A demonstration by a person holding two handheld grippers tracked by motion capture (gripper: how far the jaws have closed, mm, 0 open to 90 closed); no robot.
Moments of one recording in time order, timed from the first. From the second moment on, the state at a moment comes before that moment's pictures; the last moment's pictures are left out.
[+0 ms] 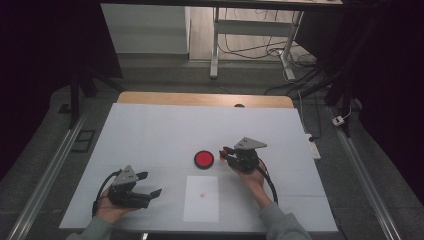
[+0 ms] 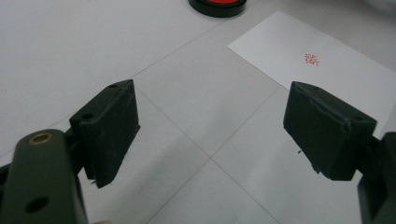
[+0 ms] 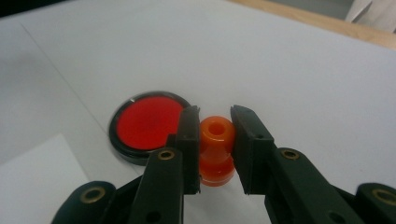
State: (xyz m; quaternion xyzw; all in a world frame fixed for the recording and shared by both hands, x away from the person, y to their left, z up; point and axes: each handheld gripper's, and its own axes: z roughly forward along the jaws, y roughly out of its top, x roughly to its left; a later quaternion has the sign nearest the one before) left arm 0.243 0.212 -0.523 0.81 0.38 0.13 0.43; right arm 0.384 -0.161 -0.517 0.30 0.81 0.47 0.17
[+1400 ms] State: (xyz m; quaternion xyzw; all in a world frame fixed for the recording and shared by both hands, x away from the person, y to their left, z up) left arm 0.247 0.224 -0.527 0.80 0.41 0.12 0.42; right arm 0.338 -0.208 -0.492 0.29 0.80 0.48 0.18
